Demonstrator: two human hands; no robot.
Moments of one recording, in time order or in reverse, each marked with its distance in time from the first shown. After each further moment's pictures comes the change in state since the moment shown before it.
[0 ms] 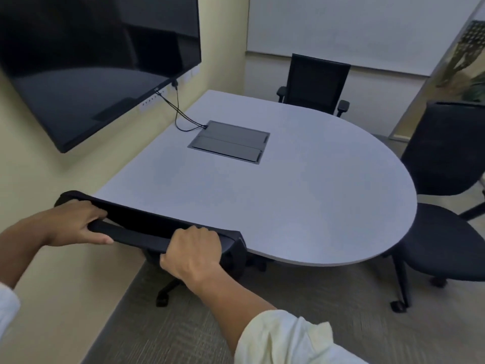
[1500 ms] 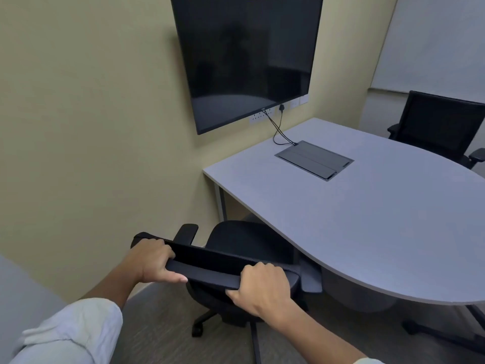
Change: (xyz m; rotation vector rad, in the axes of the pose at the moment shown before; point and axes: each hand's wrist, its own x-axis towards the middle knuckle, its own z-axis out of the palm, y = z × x) left_hand -0.222 0.401 -0.002 0.158 -0.112 -0.566; right_hand -0.254 0.137 -0.053 -0.109 -0.134 -0.507
